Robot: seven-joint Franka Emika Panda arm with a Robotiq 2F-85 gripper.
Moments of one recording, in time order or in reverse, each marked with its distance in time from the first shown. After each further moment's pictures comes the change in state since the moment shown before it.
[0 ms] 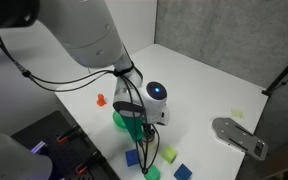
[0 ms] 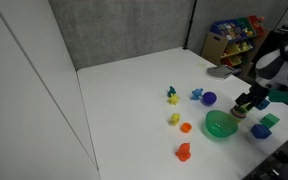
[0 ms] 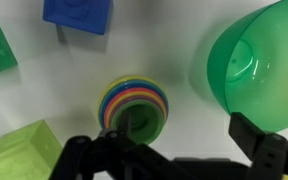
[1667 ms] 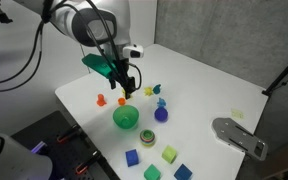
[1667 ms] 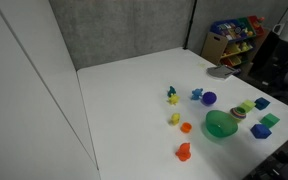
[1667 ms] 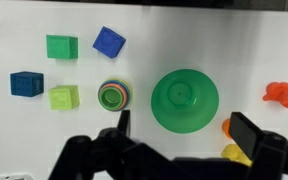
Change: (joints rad) arm 0.449 -0.715 -0.202 -0.146 -0.565 -0.590 0.468
